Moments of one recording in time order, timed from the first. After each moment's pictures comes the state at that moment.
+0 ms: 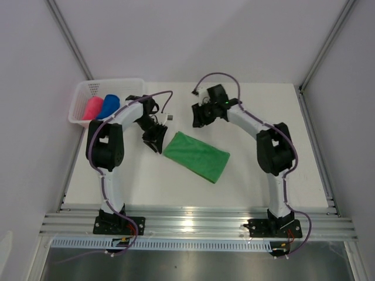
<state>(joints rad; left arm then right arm) -0.23 2.06 1.62 -1.19 0.45 0.30 0.45 2.04 1.68 -0.45 -0.38 0.01</state>
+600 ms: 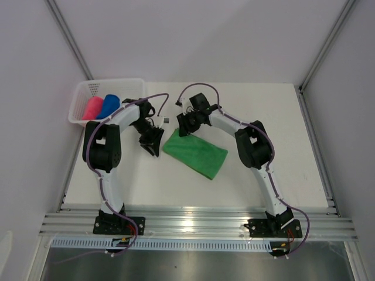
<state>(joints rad) -0.19 2.02 1.52 -1.16 0.46 0.30 0.59 2.38 1.92 -0.44 -0.46 -0.03</state>
